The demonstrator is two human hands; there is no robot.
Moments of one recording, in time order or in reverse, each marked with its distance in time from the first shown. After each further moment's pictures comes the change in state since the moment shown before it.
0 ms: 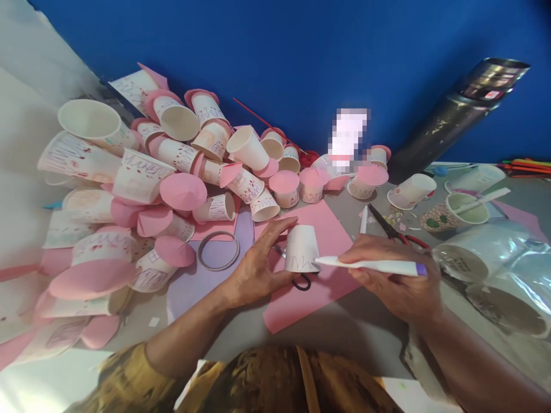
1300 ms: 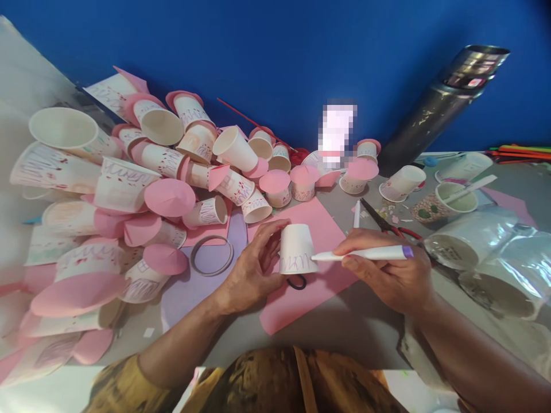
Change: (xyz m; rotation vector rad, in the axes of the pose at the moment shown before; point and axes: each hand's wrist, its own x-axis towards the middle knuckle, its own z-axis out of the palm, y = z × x) left_hand 0.000 0.004 0.011 -0.450 -0.013 -0.126; right_hand 0.003 -0.001 -0.002 -0.021 0.000 0.072
